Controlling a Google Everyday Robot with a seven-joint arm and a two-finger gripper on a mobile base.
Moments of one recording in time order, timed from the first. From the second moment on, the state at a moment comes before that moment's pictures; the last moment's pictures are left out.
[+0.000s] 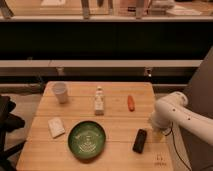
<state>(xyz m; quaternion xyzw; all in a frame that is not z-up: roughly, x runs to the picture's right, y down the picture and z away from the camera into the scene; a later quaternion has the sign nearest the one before) 0.265 0.236 0.766 -0.33 -0.02 0.01 0.94</state>
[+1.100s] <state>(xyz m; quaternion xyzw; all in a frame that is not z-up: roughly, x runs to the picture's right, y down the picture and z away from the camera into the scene) 0.263 0.250 0.787 -0.34 -0.02 -0.01 0.94</state>
